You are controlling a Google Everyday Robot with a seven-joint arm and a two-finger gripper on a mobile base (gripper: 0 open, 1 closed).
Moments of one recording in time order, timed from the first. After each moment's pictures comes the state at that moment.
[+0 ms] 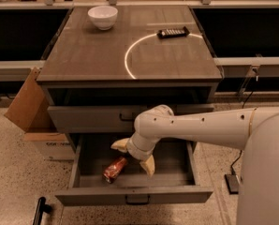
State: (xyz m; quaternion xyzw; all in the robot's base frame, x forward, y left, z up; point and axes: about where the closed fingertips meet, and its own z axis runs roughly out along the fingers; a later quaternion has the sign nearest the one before) arm 0.522 0.023 0.504 -0.95 0.28 0.05 0.15
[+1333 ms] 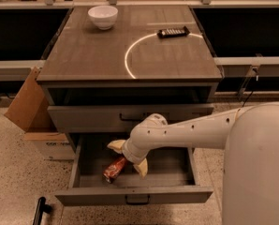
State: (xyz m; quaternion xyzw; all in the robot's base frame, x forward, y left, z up) arm 0.542 0.049 0.471 -0.93 0.30 0.00 0.19
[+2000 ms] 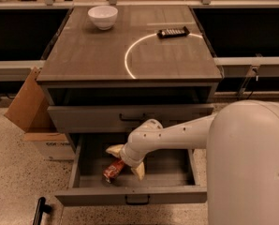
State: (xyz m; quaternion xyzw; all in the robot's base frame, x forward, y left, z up) arm 0.547 0.060 0.430 -0.93 0.30 0.02 0.19
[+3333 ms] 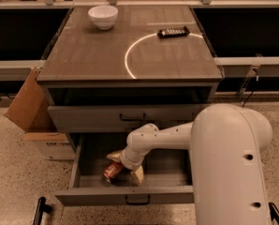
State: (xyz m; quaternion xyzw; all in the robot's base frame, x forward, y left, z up) arm 0.549 0.065 0.374 -0.94 0.30 0.07 0.17
